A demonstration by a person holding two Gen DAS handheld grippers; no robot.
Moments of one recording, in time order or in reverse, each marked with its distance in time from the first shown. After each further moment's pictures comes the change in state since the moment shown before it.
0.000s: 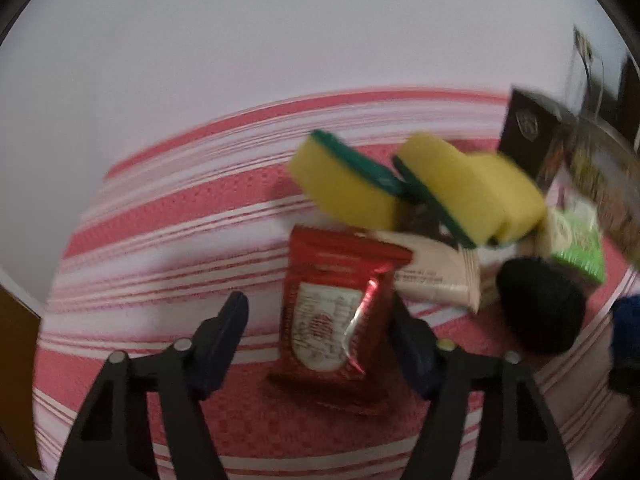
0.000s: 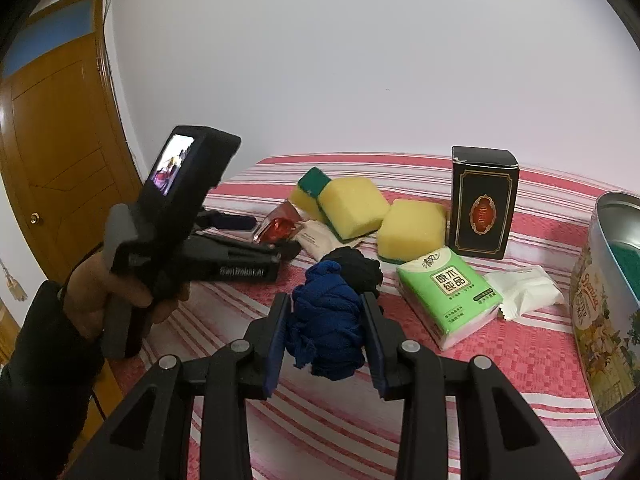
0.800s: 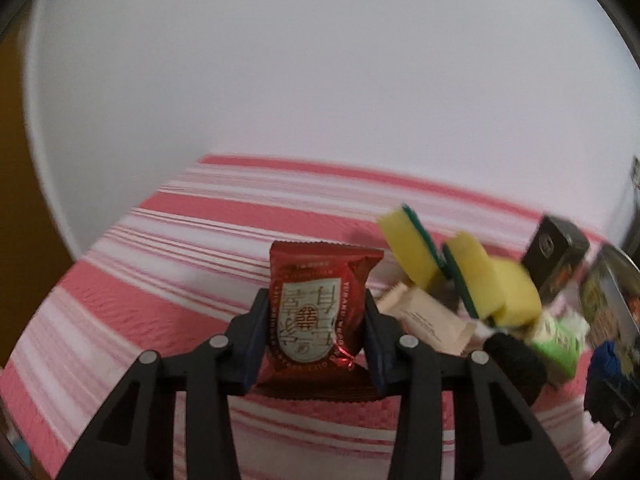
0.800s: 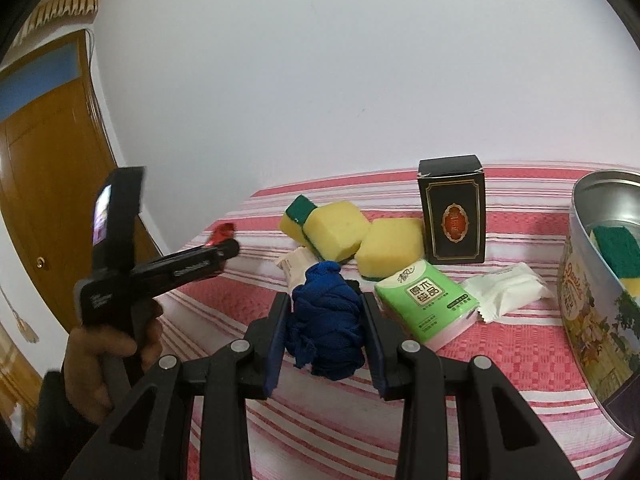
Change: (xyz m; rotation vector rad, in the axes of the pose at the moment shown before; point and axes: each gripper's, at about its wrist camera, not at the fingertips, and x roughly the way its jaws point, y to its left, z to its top) left arm -0.066 0.013 -0.040 -0.379 -0.263 0.194; right arm -0.016 -0.020 0.000 0.120 -0.099 0.019
